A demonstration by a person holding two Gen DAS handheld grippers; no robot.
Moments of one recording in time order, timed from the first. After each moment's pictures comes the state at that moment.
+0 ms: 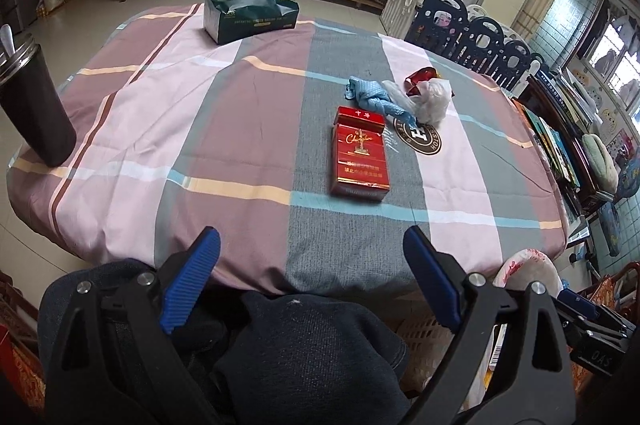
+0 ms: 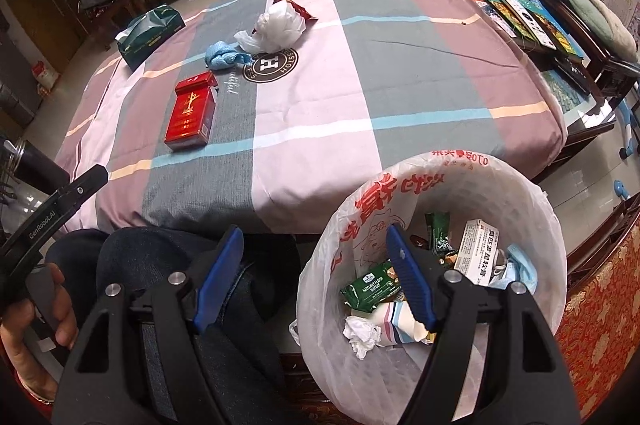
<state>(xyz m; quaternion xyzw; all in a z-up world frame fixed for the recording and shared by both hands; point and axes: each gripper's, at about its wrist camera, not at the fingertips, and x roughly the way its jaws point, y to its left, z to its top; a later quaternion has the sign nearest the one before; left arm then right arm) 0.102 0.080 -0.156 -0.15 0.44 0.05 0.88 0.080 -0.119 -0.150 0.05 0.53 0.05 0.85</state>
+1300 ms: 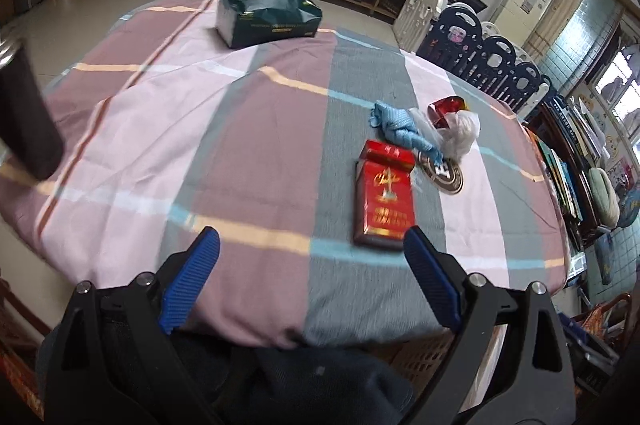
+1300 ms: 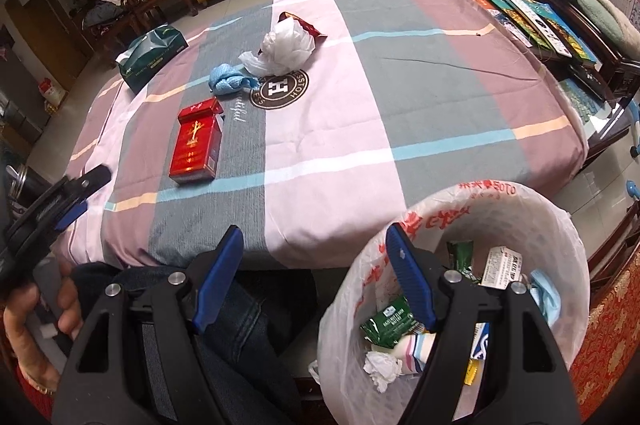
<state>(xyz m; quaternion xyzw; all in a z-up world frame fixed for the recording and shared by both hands) 0.157 0.118 -0.171 -0.19 0.44 0.05 0.88 0.112 -0.110 -0.158 0.07 0.51 0.06 0.86</state>
